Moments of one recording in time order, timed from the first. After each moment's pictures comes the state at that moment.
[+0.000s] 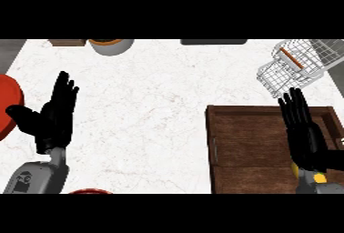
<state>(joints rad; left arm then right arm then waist) -0.18 0.27 -0.09 -1.56 0.18 0.42 0.17 -0.03 -0.30 0.09 -1.51 -0.39 -0.16 -0.23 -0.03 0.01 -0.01</state>
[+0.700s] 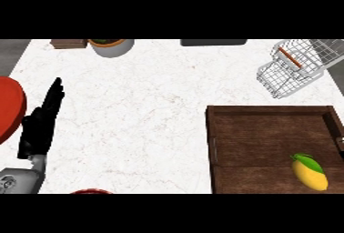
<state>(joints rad) -0.13 0.43 -0.12 -1.49 0.04 0.29 0.10 0.17 -0.65 -0.20 -1.38 -0.47 0.08 -0.18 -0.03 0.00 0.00</state>
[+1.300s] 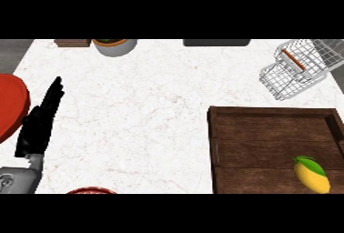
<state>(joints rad) -0.14 0.45 -0.11 -1.48 0.02 0.25 0.08 0.31 -1.08 -0.29 -1.50 -0.38 0.42 -0.10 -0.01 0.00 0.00</state>
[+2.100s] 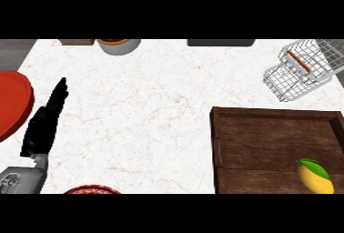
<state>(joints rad) -0.14 0.40 -0.09 -1.46 -0.02 0.21 0.06 0.11 -1.07 -0.10 -1.71 -0.30 0.46 0.45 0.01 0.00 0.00</state>
